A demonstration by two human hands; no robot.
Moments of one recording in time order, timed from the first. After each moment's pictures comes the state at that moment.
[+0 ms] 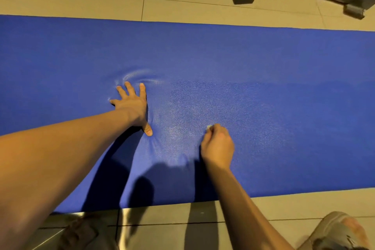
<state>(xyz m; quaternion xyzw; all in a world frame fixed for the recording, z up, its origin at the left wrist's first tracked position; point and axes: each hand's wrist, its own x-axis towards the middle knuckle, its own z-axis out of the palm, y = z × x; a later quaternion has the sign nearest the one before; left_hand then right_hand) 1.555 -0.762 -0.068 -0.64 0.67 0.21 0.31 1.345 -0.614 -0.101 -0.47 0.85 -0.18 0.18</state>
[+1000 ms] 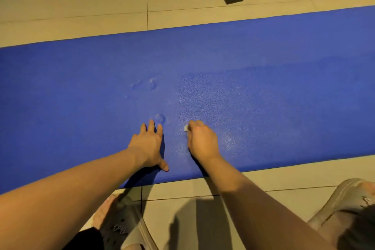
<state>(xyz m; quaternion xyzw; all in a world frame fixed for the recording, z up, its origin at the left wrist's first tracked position) 1.578 -0.614 -0.055 -0.52 0.77 0.15 0.33 1.397 -0.579 -0.102 -0.64 0.73 -0.11 0.23</state>
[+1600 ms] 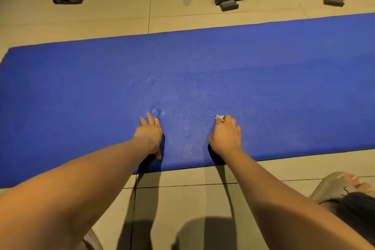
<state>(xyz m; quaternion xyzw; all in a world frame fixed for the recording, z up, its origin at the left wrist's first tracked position) 1.552 -0.605 -0.067 -0.55 0.74 0.11 0.38 1.321 -0.541 -0.077 -0.60 0.79 0.01 0.16</state>
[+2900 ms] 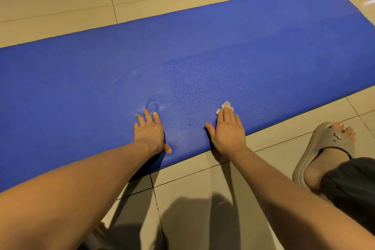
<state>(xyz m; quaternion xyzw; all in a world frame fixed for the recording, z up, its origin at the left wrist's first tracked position) 1.577 -0.605 -0.072 -0.53 0.78 0.13 0.32 1.362 -0.495 -0.097 -0.54 0.83 0.05 0.12</state>
